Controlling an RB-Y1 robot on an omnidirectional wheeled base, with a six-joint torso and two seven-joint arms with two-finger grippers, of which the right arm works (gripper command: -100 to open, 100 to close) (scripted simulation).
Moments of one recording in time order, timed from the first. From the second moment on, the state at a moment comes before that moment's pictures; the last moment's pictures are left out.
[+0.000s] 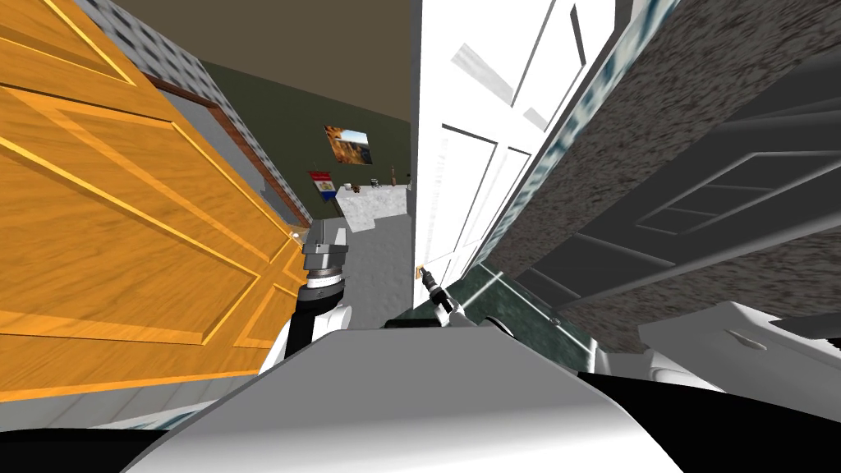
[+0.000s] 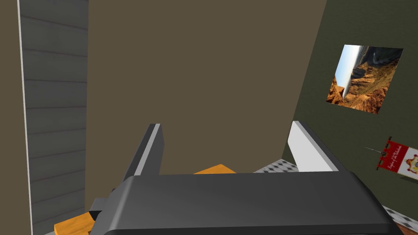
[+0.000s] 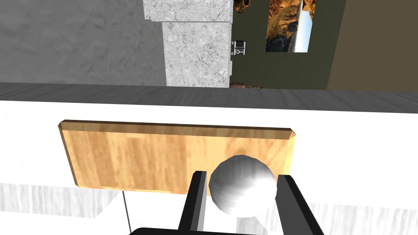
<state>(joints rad) -0.31 -0.03 0.41 -0.43 0.00 -0.88 -0.16</state>
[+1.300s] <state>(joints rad) -0.29 -0.05 0.38 -0.46 -0.01 -0.87 -0.14</state>
